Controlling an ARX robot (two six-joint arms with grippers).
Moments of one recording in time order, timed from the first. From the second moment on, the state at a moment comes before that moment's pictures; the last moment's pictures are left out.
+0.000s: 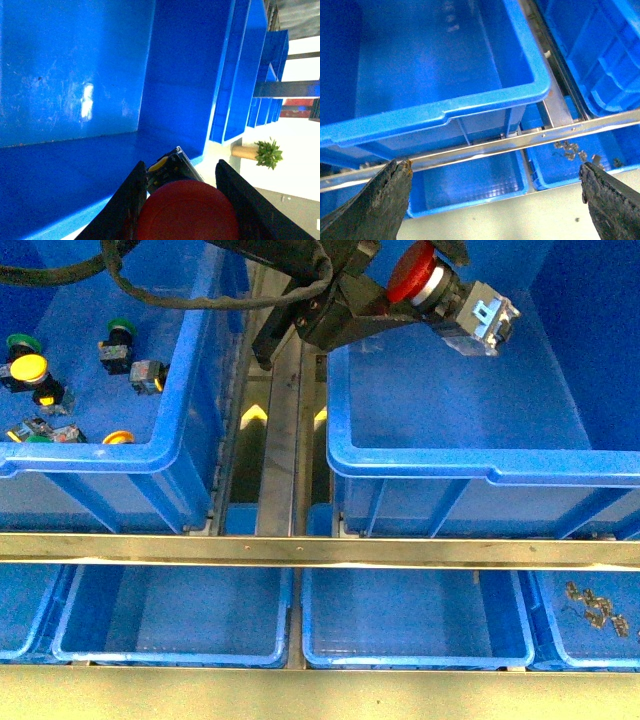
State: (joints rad) left arm -0.51 1.93 1.22 0.24 0.52 -0.97; right arm 0.11 0.48 0.09 -0.03 0.24 0.19
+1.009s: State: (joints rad) left arm -0.53 1.94 1.22 0.21 0.51 -0.93; right arm 0.30 1.45 0.44 0.73 -0.20 -0.52
